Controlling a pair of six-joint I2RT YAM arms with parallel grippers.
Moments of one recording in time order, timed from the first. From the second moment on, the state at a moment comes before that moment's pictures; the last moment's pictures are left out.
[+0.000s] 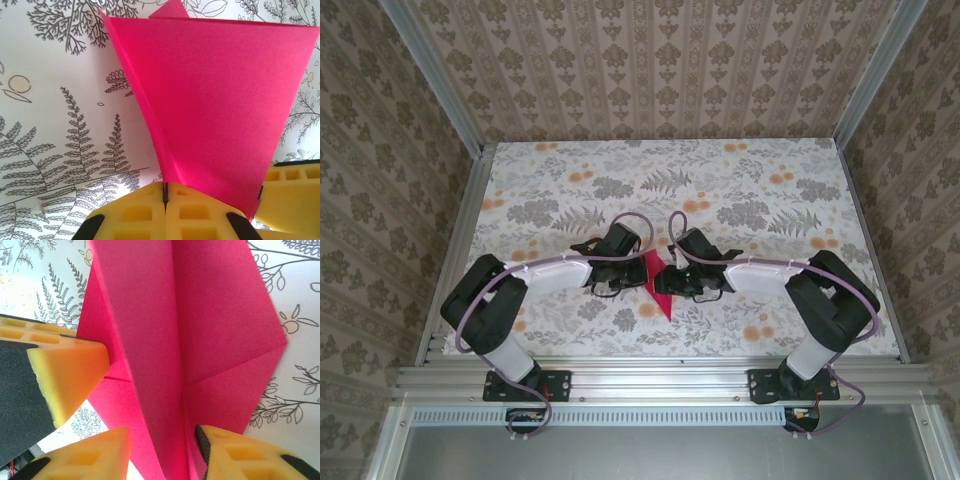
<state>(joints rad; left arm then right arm) -0.78 1.62 0.85 -0.26 0.21 -0.81 0.67 1.64 0.80 -0.16 -0.36 0.71</state>
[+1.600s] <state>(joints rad) -0.73 1.25 0.72 -0.28 0.09 -0.83 0.68 1.88 1.23 -0.69 0.14 0.60</state>
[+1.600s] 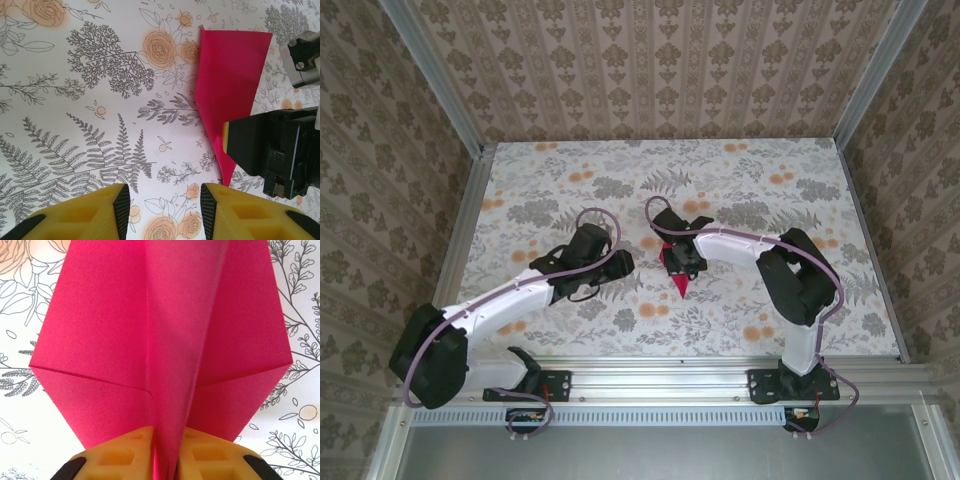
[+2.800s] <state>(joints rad) -0.31 0.94 0.70 -0.49 -0.50 -0.48 0.23 1.08 0.79 -0.46 0.55 0.30</state>
